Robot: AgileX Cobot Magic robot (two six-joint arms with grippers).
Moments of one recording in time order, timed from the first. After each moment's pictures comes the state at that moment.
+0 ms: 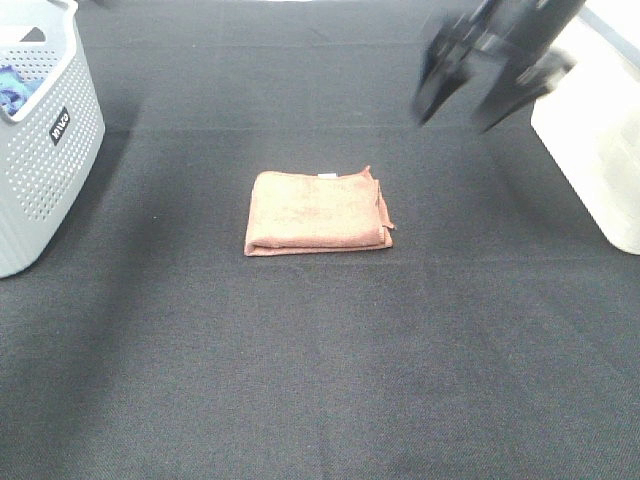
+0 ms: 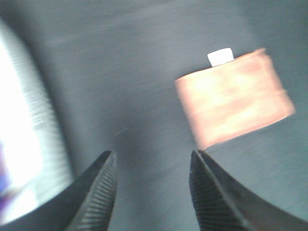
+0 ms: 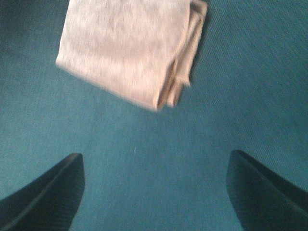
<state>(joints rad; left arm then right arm) -0.19 1.76 -1.83 -0.14 1.14 0.06 0.19 1.94 -1.75 0.33 1.20 -0.21</state>
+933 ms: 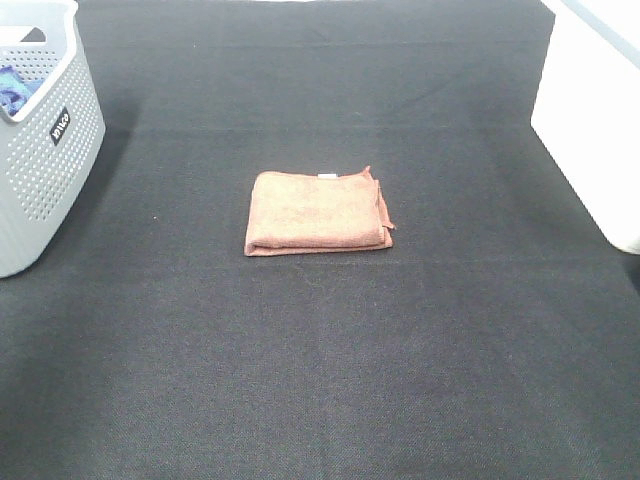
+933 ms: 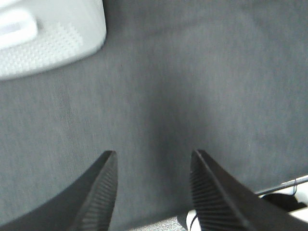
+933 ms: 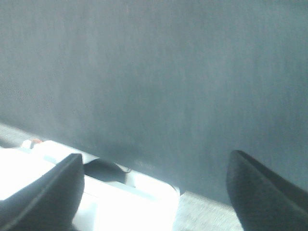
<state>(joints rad) -0.19 0.75 -0.78 0.01 1.10 0.00 0.19 0.89 -0.83 0.20 1.15 -0.11</state>
